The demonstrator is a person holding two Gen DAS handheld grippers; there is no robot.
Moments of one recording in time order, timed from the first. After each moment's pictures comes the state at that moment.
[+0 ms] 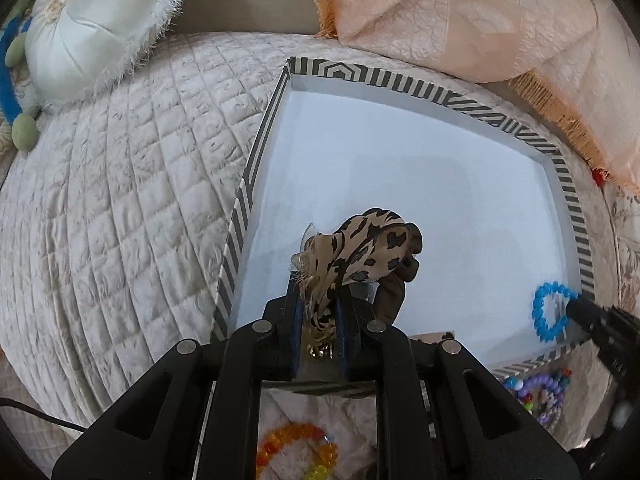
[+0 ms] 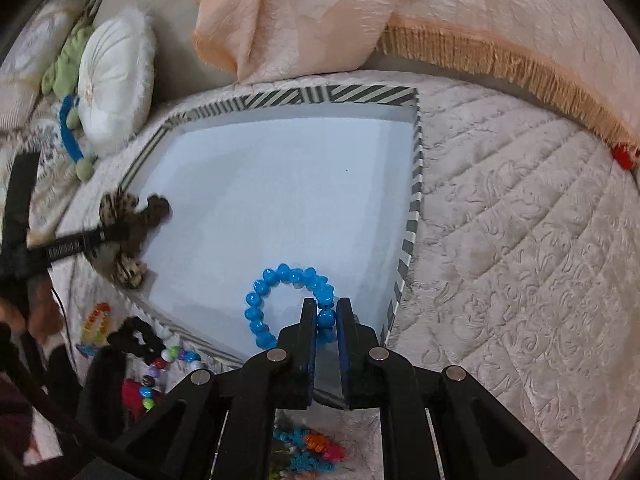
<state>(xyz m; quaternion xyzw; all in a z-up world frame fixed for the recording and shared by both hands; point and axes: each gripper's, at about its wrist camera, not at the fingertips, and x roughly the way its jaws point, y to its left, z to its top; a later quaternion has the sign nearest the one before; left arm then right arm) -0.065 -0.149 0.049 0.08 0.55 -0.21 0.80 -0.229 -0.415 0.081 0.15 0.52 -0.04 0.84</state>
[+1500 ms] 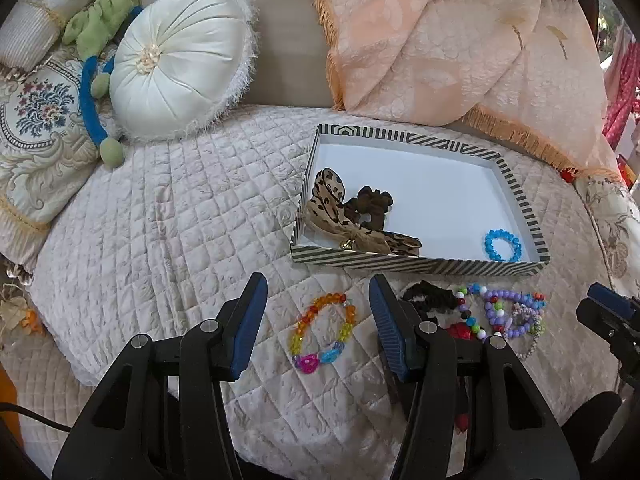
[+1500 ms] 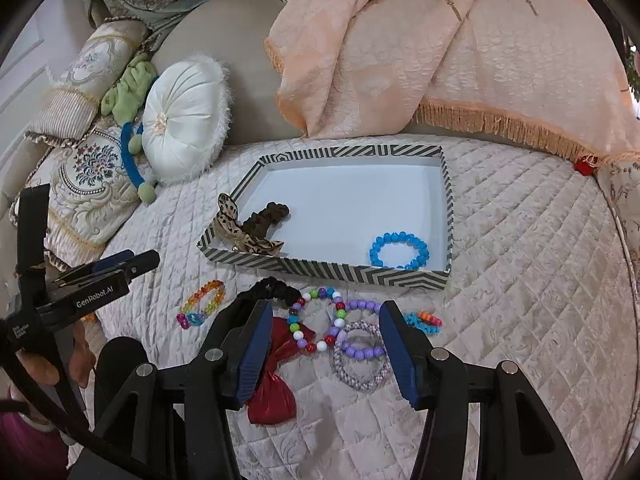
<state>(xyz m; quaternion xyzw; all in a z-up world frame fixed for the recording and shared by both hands) -0.206 -0.070 0.135 0.09 0.42 -0.20 0.88 -0.339 -0.315 0.158 0.15 0.41 -0.05 0.90</state>
